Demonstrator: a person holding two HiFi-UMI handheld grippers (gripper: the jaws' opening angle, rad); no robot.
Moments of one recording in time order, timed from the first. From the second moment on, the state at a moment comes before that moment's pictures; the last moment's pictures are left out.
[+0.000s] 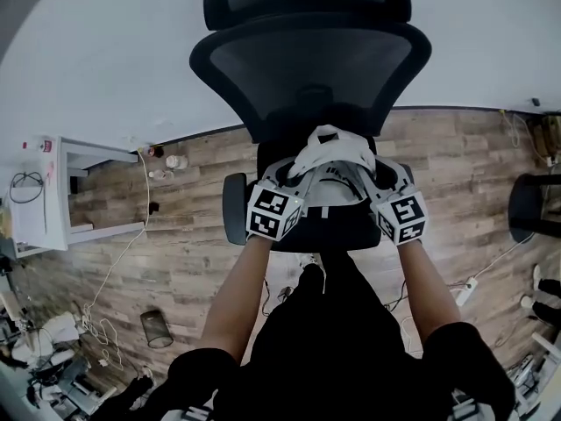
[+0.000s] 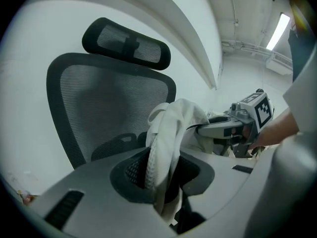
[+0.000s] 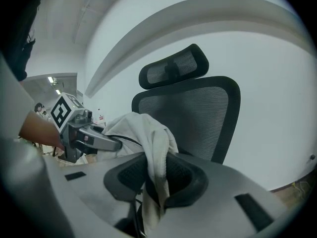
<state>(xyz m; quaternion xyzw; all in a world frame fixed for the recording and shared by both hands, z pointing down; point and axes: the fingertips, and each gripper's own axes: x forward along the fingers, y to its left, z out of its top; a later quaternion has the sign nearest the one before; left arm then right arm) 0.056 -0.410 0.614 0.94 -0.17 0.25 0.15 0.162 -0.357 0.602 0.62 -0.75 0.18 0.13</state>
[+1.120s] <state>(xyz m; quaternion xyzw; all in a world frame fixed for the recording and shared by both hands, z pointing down) 0.050 -0.457 0.626 0.94 -0.21 0.23 0.11 0.172 -0.401 0.616 0.63 -0.76 0.14 0.13</state>
